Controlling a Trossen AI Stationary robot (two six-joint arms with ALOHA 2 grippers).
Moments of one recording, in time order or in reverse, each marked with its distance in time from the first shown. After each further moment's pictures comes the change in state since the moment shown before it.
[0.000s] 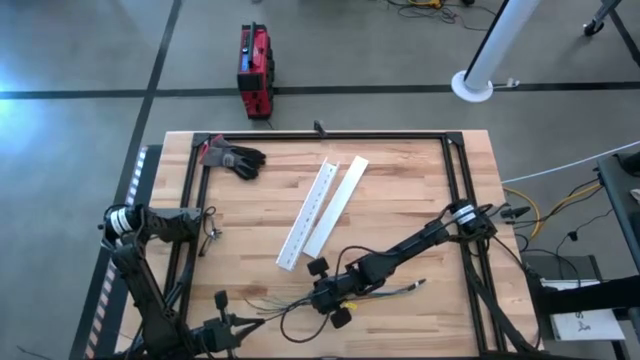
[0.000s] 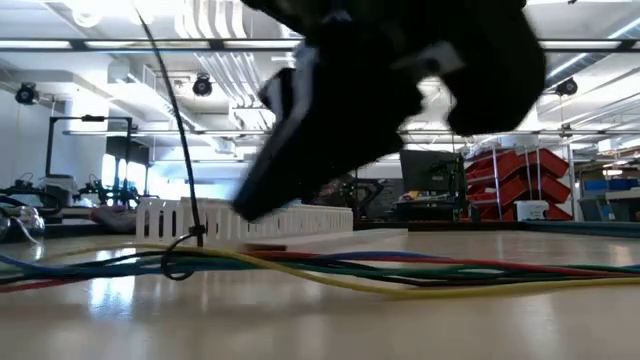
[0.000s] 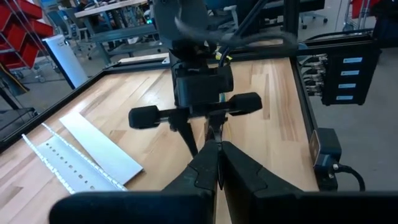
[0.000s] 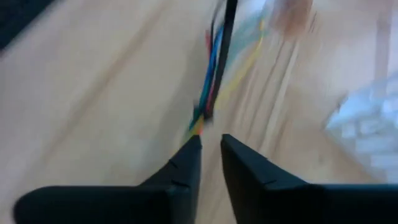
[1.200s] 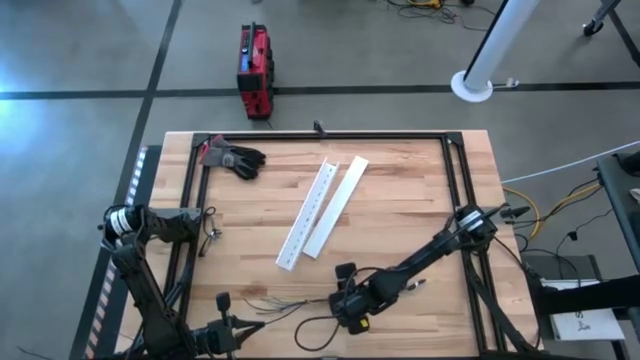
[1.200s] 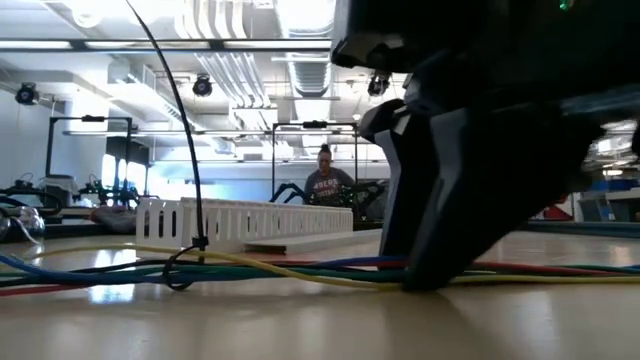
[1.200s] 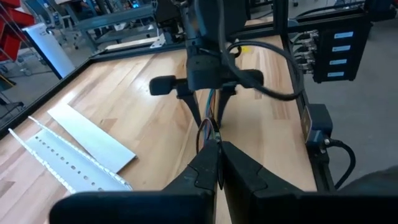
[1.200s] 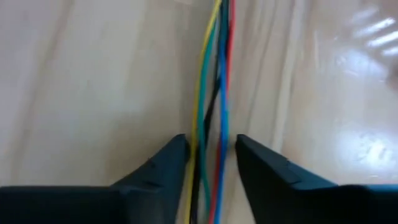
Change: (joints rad) left arm 0.000 0.002 0.000 0.006 0.087 0.048; right arm 0.099 0.002 -0.016 -0.374 0.177 0.354
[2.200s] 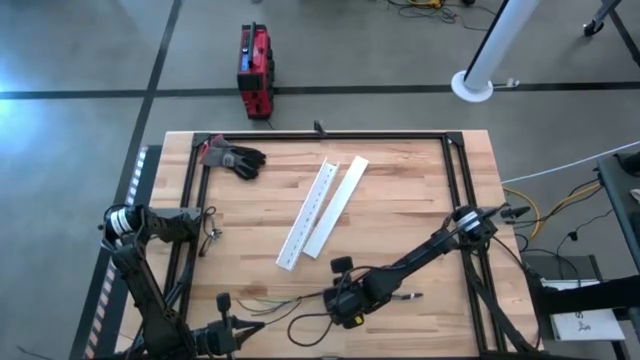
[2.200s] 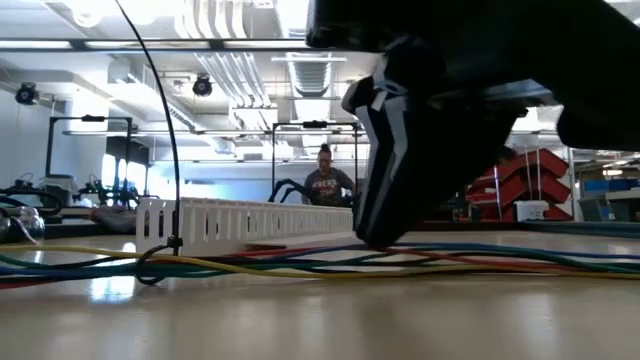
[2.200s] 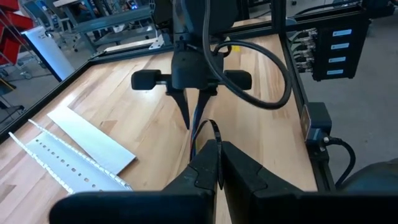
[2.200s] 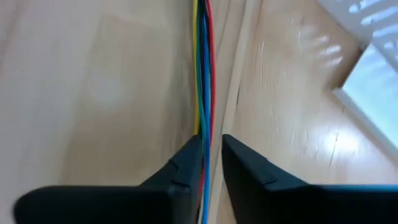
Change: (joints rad) left arm 0.000 0.001 0.000 0.008 0.001 0.023; right arm -0.006 0.004 0.116 -0.122 0.068 -0.033
